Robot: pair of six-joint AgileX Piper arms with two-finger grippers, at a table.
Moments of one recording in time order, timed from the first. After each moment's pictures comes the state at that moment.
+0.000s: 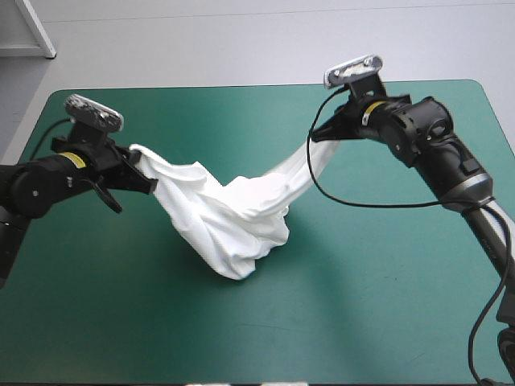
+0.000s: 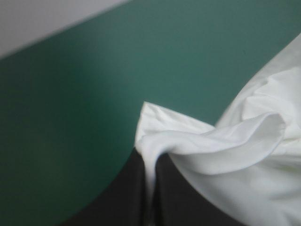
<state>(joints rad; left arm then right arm) -0.18 1.16 -1.34 -0.15 0.87 0.38 0.43 1.53 -1.66 -0.14 0.77 0.05</state>
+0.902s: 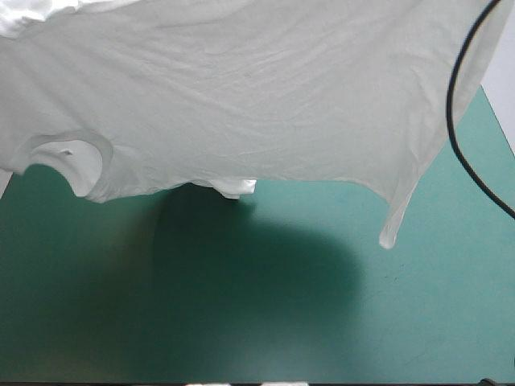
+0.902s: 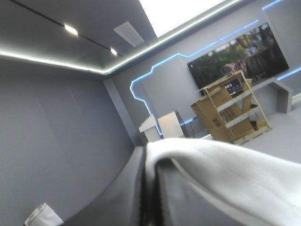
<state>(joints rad) -0.18 1.15 -2.17 0.23 0.70 0.38 0.43 1.45 -2.66 -0.27 0.82 -0.01</state>
